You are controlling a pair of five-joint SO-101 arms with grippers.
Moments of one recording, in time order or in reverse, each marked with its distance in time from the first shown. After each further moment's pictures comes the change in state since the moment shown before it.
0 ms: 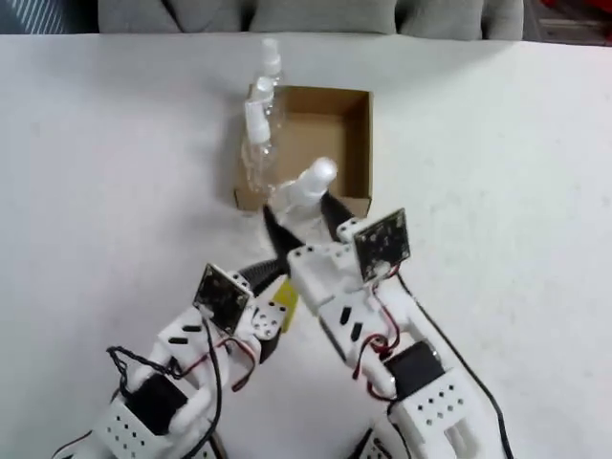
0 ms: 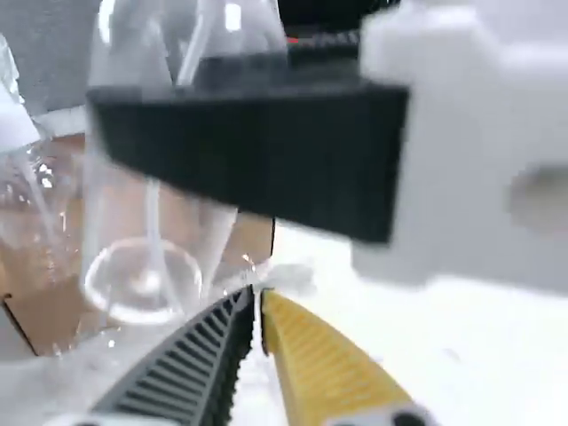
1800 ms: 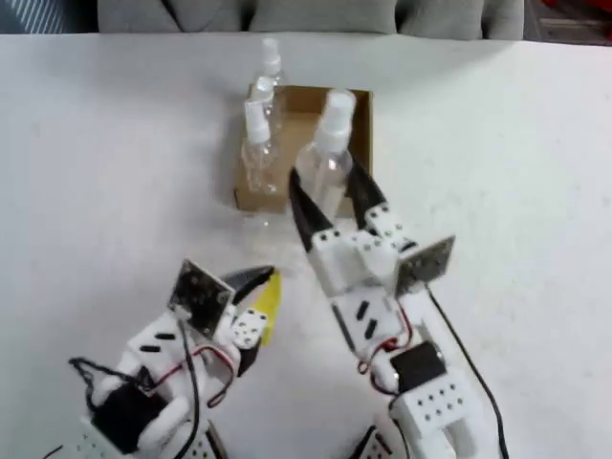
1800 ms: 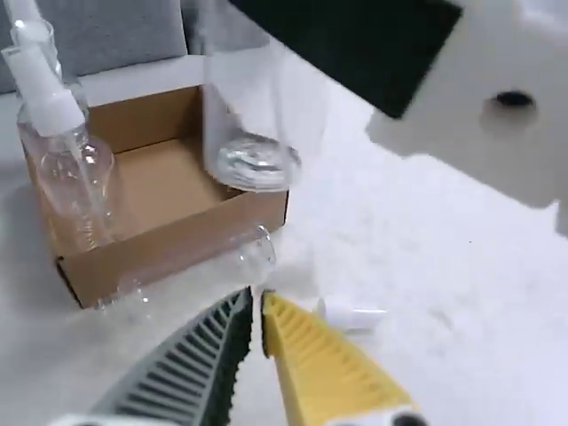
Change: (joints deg) left arm -1.2 -0.1 -15.9 22.5 0.3; right arm 3.9 1.1 4.1 -22.9 -0.1
